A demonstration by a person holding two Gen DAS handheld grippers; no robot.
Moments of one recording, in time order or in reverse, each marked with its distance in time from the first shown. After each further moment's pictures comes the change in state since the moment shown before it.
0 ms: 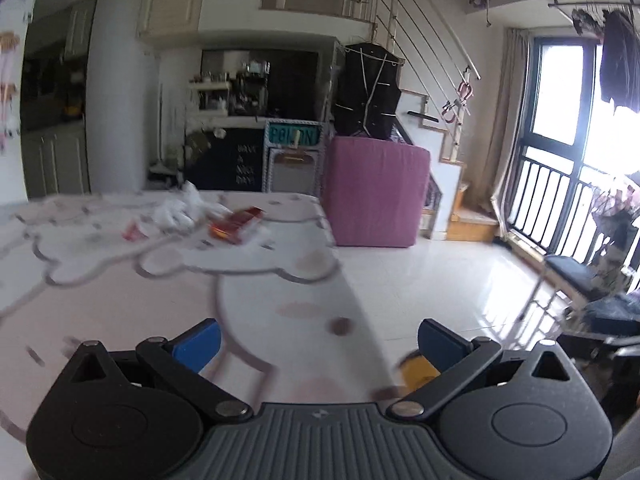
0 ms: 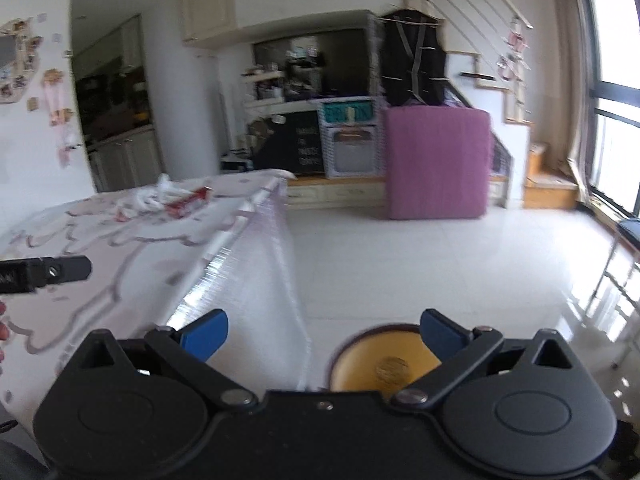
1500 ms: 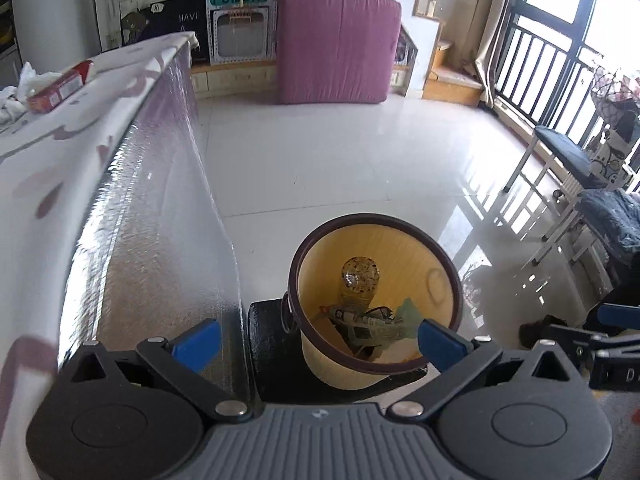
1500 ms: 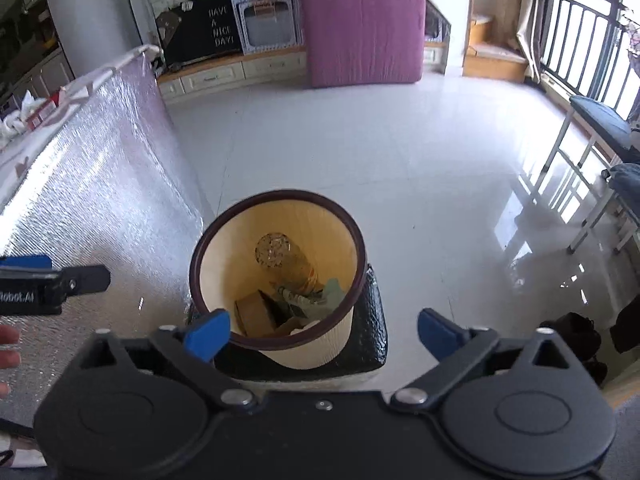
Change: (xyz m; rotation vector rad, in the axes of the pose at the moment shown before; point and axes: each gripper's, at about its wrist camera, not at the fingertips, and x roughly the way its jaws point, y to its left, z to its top) left arm 0.165 -0.165 -0.049 0.044 0.448 -0.069; right arm 0.074 -0.151 -0.050 0.132 0.400 -0.185
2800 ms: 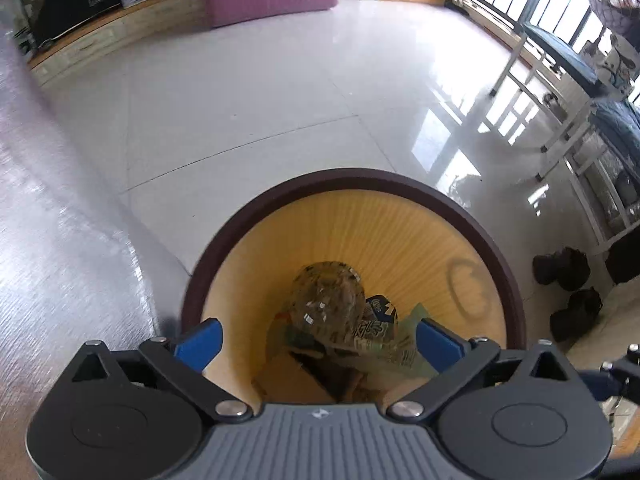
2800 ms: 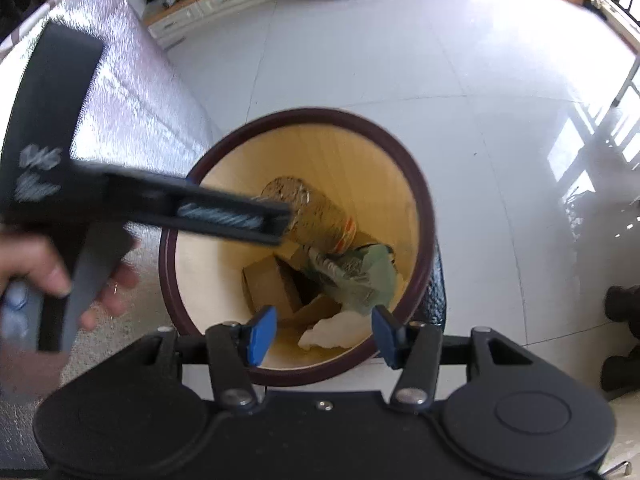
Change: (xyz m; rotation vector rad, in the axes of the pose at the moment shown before) left arm 0.228 -0.038 0.063 0.153 0.279 -0.067; right arm 0.179 -0.001 0.027 0.015 0.286 0.149
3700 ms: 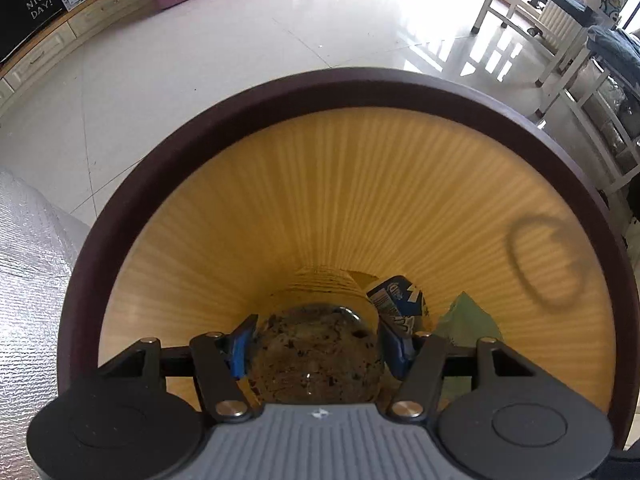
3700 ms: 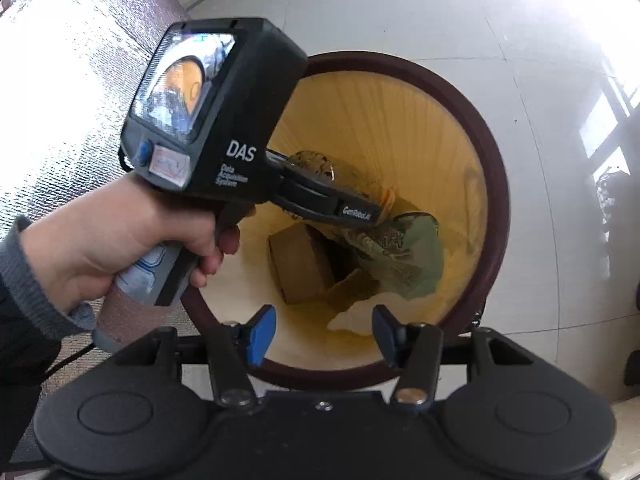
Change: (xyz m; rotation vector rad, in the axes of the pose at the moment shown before) left arm 0.124 -0.020 0.012 0.166 0.107 -0.009; right arm 0.045 0.014 0.012 -0.033 0.145 0.088
